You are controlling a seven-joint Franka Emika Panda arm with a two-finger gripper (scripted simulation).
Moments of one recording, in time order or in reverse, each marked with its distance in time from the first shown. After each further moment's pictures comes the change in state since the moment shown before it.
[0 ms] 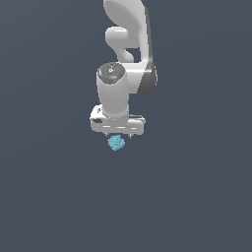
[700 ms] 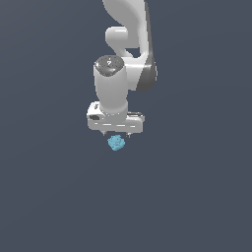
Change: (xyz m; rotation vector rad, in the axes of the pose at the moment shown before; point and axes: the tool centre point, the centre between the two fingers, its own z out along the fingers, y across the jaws) arm 0.008 0.006 -0.020 -0.016 0.024 -0.006
